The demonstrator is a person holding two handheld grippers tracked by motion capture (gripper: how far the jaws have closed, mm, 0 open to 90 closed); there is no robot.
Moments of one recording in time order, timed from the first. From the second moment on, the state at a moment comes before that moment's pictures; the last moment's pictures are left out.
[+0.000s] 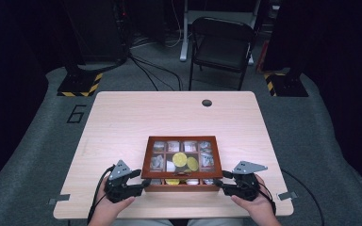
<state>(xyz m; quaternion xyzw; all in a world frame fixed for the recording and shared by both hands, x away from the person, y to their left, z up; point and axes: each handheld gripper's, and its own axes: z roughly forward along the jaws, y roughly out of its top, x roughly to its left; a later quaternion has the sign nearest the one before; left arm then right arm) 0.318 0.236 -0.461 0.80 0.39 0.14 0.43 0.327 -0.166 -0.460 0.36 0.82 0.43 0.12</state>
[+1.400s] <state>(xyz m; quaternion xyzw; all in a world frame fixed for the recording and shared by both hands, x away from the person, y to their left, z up) 0.369 0.238 -0.389 0.79 0.37 0.14 0.47 0.377 -0.158 -0.385 0.34 0.81 0.44 0.17</state>
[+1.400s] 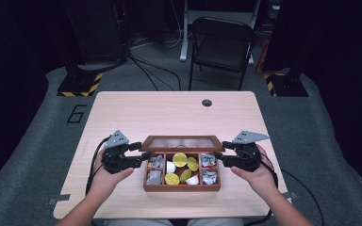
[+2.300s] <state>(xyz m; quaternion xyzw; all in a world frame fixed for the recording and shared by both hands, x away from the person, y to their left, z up) 0.412 0.238 -0.381 0.76 0.39 0.16 0.49 0.438 -0.157 -0.398 0.38 0.80 0.43 0.17</state>
